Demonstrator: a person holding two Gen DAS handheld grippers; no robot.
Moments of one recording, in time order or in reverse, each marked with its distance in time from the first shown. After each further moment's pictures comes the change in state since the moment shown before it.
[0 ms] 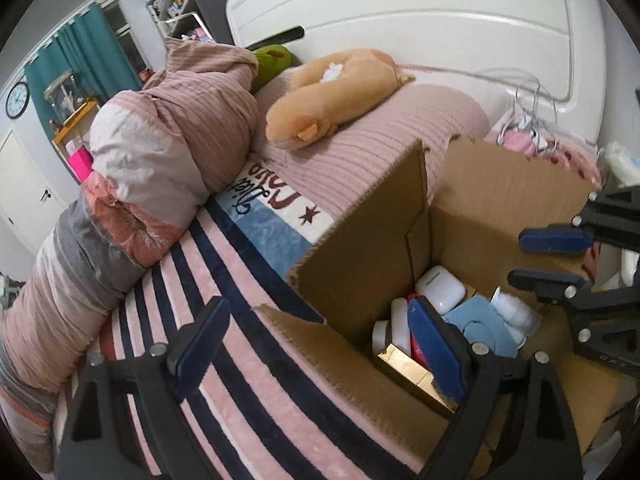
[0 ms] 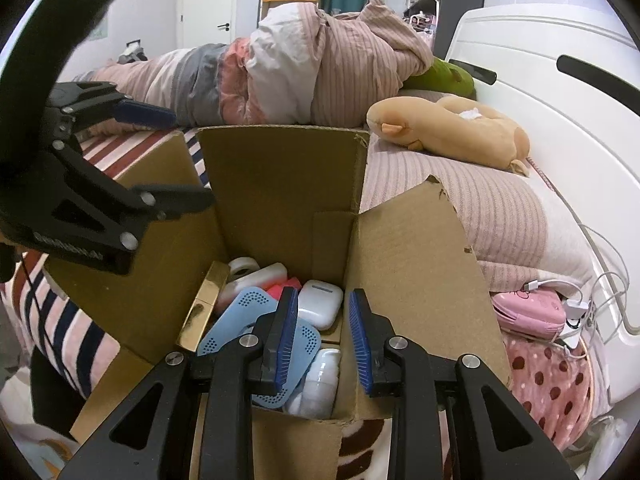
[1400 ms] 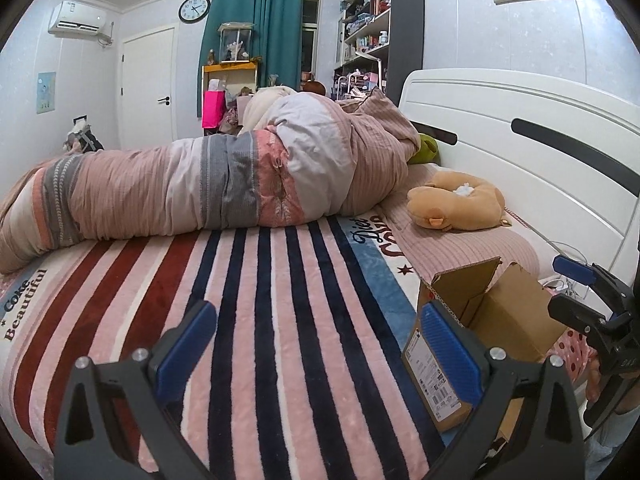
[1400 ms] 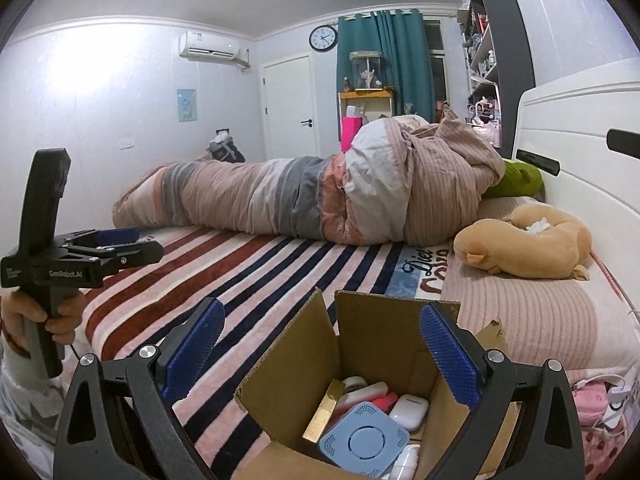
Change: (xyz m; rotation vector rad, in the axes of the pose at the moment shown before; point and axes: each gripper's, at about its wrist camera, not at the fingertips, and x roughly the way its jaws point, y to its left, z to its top) left arm -0.155 0.083 -0.114 -0.606 -0.233 0.202; right arm -0.080 0.025 0.040 -0.042 -0.382 0.330
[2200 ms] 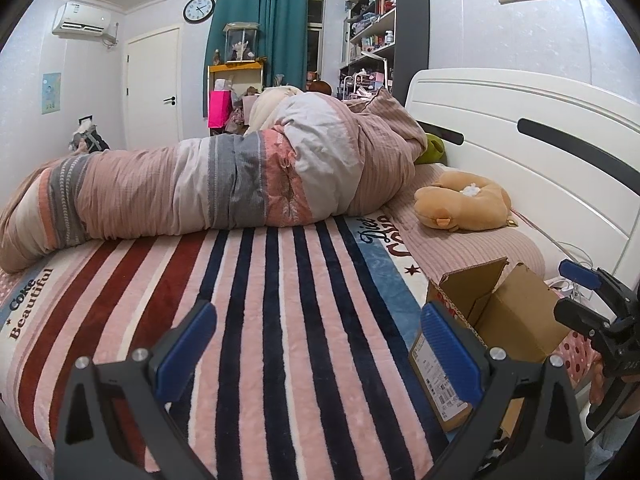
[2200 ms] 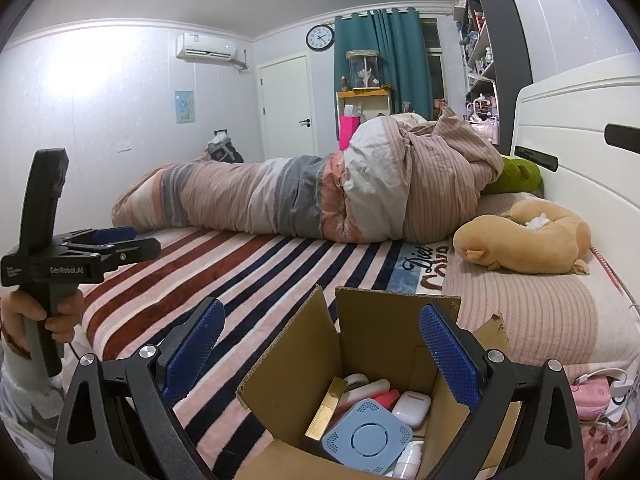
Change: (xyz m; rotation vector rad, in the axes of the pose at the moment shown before) left arm -0.001 0.001 0.002 -0.004 0.003 0.024; right arm -0.002 0.000 -0.003 0.010 0.002 -0.004
